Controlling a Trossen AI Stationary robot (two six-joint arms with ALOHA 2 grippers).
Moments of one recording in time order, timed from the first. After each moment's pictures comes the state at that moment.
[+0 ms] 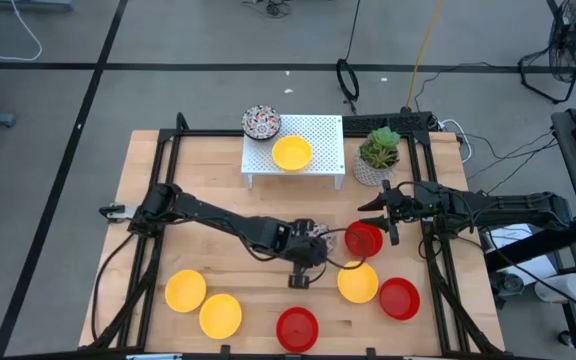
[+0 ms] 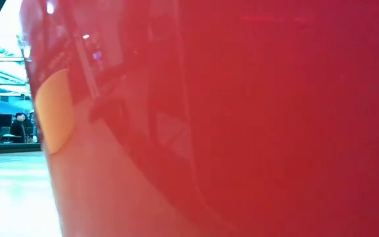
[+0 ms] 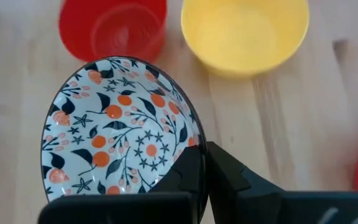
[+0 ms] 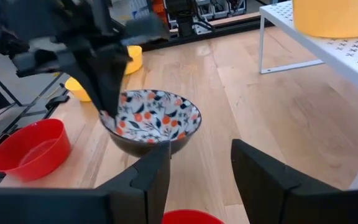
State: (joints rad) left arm -0.24 2.08 1.77 -0.65 -0.14 -0.06; right arm -0.07 0.48 0.25 -0.05 -0.13 0.19
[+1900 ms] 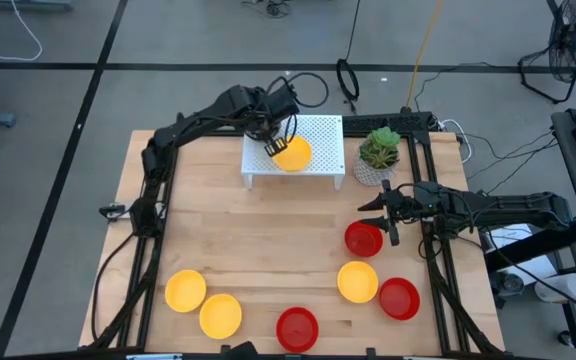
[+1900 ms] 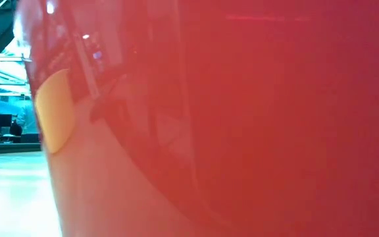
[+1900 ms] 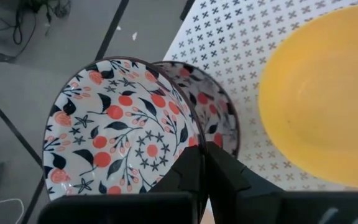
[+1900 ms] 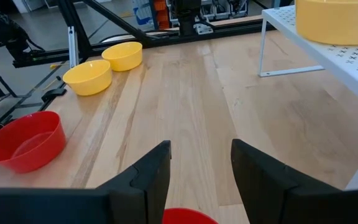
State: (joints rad) left arm 0.41 2.04 2.29 -1.44 -0.43 -0.03; right arm -0.07 0.48 0.25 -0.05 -0.13 0.14
